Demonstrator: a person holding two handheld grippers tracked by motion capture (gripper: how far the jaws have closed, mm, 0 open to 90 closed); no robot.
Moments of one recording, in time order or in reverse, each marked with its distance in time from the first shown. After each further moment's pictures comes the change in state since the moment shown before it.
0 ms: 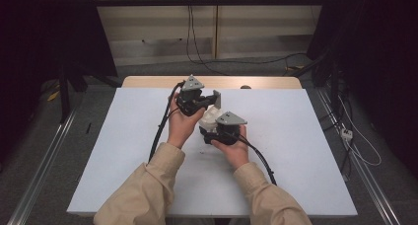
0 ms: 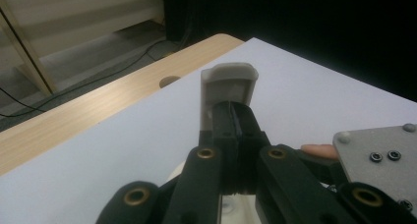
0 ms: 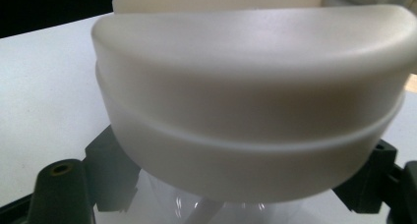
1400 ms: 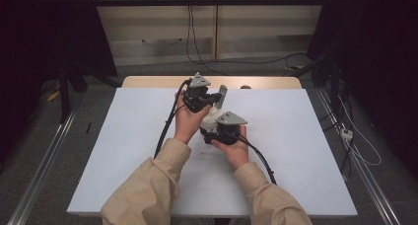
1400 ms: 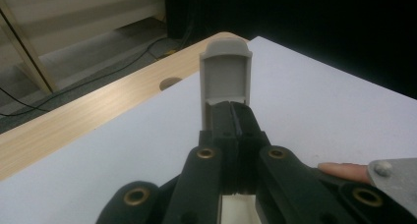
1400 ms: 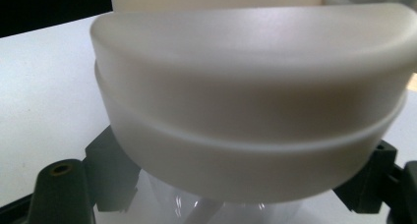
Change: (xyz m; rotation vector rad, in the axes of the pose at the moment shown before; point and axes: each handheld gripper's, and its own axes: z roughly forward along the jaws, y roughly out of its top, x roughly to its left) left arm 0.003 0.005 0.023 0.018 0.009 0.002; right arm -0.001 0.000 0.000 0.004 0.004 0.001
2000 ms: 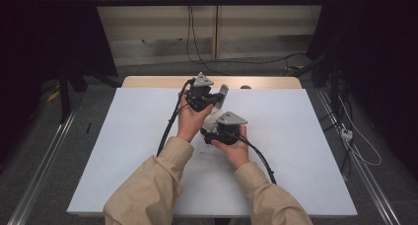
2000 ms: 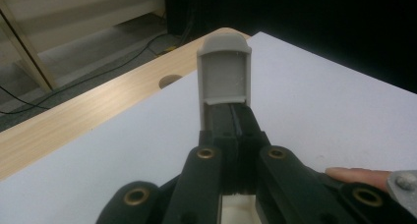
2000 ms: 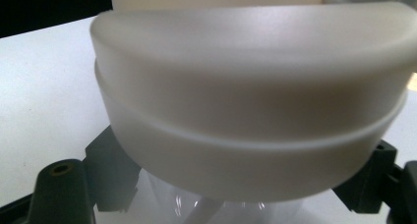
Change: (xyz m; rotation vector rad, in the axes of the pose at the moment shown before) left arm 0.000 0.001 0.009 0.016 0.003 0.007; right arm -0.001 0.000 0.000 -0.001 0.005 0.003
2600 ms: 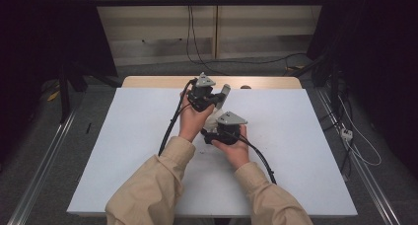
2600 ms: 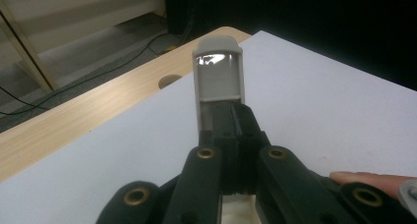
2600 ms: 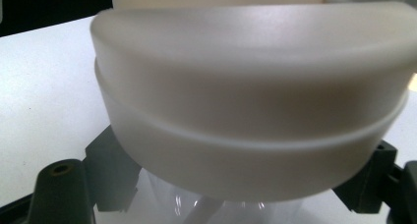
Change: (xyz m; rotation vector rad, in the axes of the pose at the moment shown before) left arm -0.001 0.000 0.006 0.005 0.001 0.008; right arm 0.000 0.000 0.000 0.000 0.002 -0.007
